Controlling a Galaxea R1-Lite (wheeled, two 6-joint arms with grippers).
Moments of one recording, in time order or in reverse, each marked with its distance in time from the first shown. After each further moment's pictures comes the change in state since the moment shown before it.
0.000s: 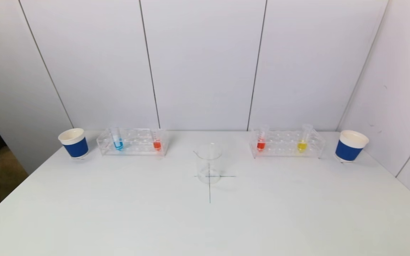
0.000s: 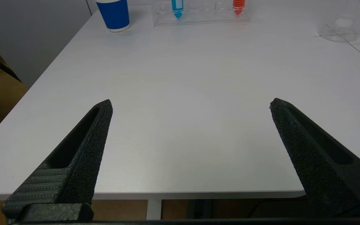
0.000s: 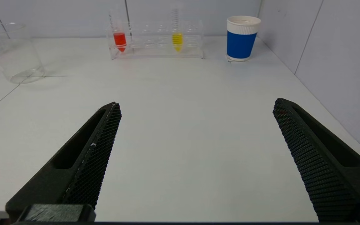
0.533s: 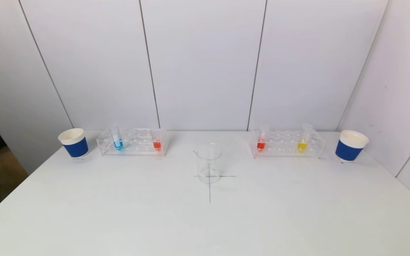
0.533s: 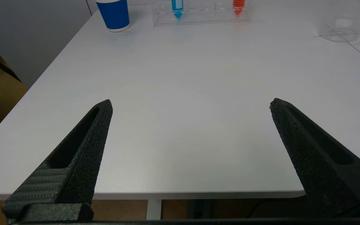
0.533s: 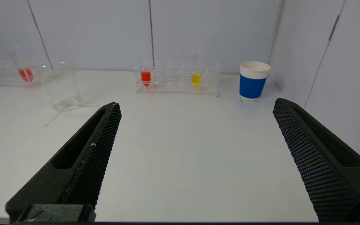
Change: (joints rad) left arm 0.000 0.000 0.000 0.000 0.000 0.000; right arm 0.000 0.017 -0.236 0.110 0.092 -0.001
